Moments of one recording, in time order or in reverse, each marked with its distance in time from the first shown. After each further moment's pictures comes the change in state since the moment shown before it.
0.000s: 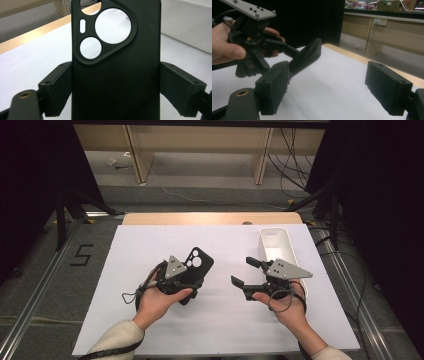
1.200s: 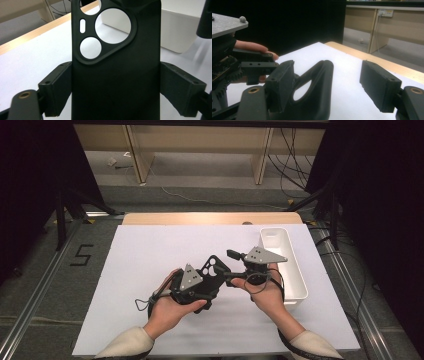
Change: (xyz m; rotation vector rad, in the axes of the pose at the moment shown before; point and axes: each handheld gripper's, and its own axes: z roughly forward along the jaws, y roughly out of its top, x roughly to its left) left arm -0.042 0.005 0.003 -0.018 -0.081 0.067; right arm 0.003 0.014 0.053 0.045 0.014 0.056
